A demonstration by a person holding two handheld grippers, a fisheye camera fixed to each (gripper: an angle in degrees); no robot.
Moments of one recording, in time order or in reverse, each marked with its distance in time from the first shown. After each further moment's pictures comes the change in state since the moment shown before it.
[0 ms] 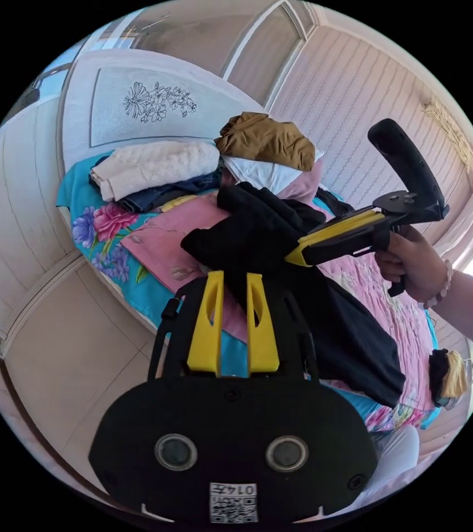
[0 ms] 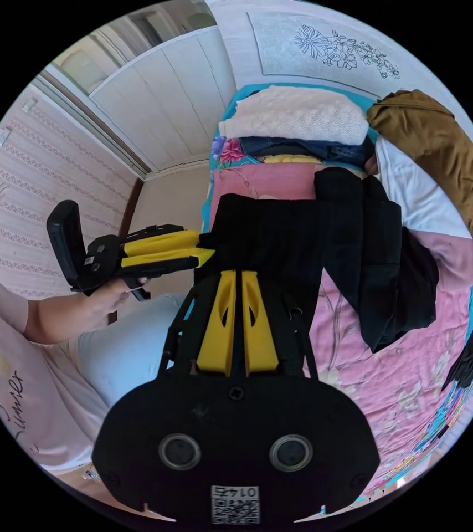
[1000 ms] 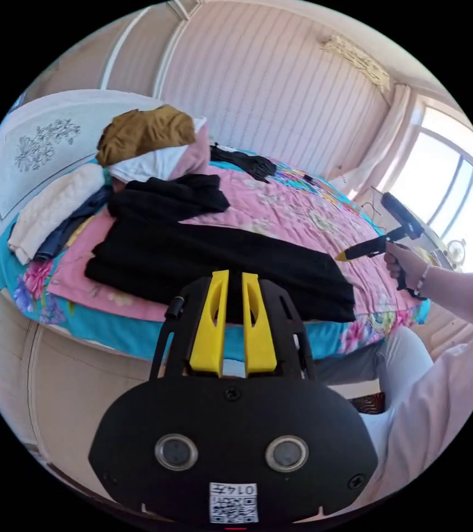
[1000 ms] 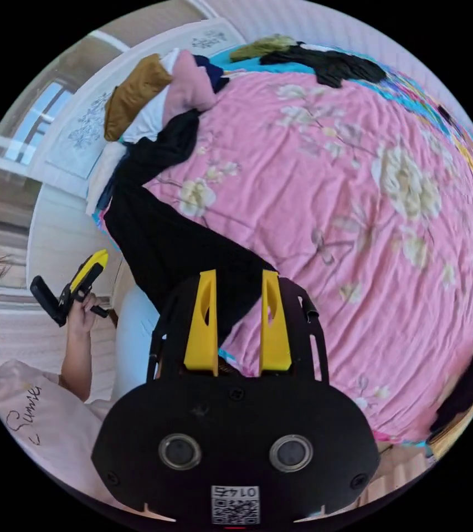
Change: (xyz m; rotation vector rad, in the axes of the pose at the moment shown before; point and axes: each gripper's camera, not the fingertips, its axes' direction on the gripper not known) left arm 0.216 0.015 -0.013 -0.156 0.346 0.455; right arm 0.067 0.499 -0.065 0.211 -0.047 1.036
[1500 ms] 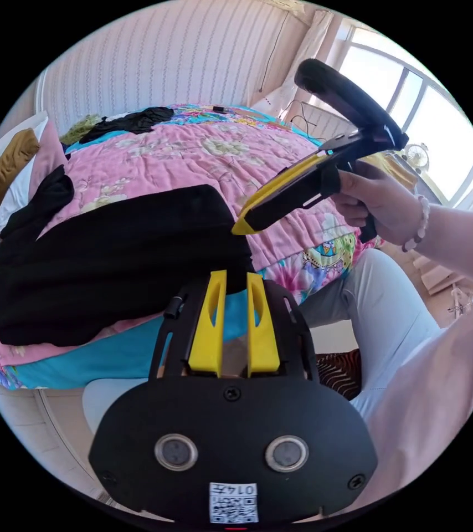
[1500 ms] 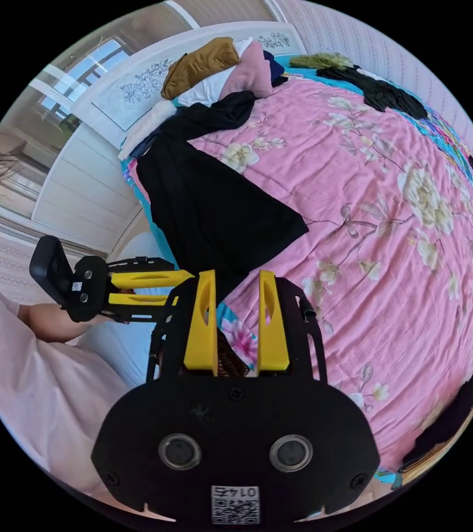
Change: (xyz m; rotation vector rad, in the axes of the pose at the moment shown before) left arm 0.181 -0.033 0.106 -0.309 0.095 0.279; right arm 0.039 0.087 -0.017 -0.003 0.021 -0.298
